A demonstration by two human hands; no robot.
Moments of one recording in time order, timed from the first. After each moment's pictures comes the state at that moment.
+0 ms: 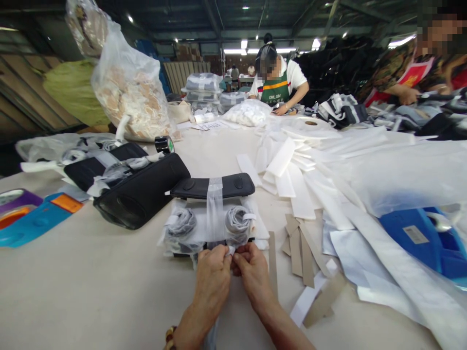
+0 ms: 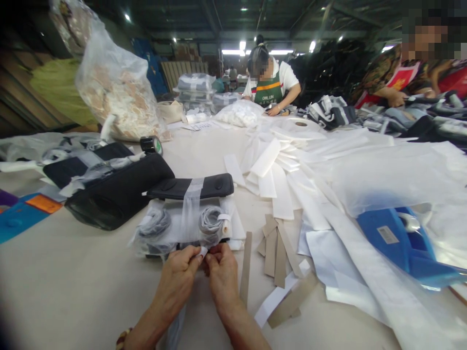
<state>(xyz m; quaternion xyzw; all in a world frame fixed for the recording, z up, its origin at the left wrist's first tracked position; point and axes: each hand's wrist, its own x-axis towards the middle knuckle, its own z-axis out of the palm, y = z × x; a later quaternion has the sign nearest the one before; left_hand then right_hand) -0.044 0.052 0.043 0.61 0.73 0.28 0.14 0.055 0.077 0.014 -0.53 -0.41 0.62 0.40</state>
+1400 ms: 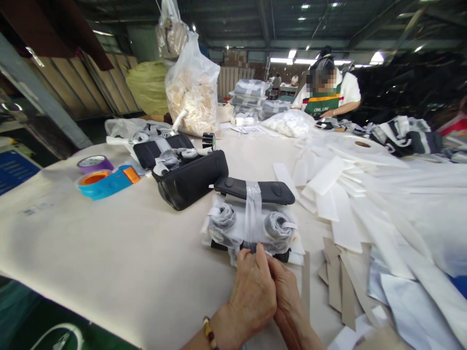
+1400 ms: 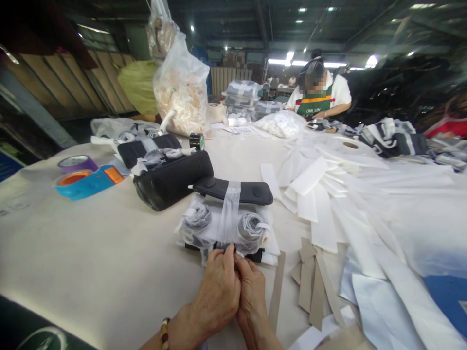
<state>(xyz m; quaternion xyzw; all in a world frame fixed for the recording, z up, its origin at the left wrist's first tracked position) -0.024 0.037 0.032 0.70 0.65 0.30 -0.04 0.036 0.071 0.027 -0.50 -0.21 0.72 0.43</state>
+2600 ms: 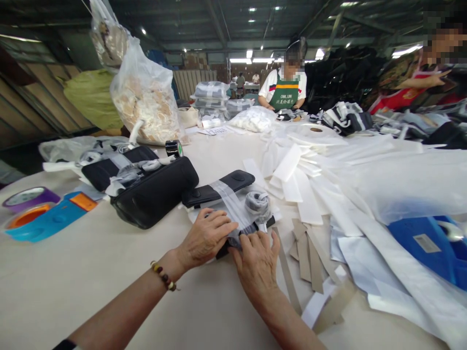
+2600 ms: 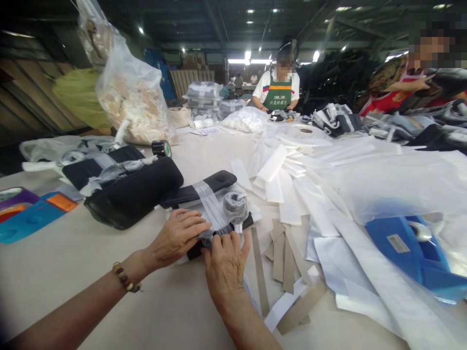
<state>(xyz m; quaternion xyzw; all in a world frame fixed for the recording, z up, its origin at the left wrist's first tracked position) -0.116 0.102 0.080 0.88 0.41 0.21 -0.06 0.046 0.083 0.039 -0.53 -0.78 0.02 0.32</state>
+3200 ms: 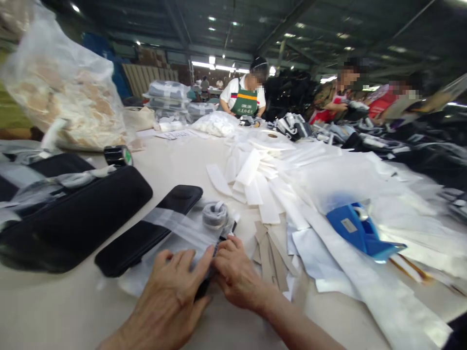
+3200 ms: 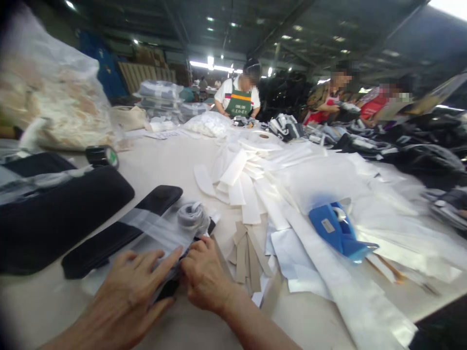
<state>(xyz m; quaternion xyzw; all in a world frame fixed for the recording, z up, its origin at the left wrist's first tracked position) -0.066 0.065 0.089 0.86 0.50 0.13 -0.05 0.105 0.108 0.048 -0.33 -0.90 0.13 0.26</state>
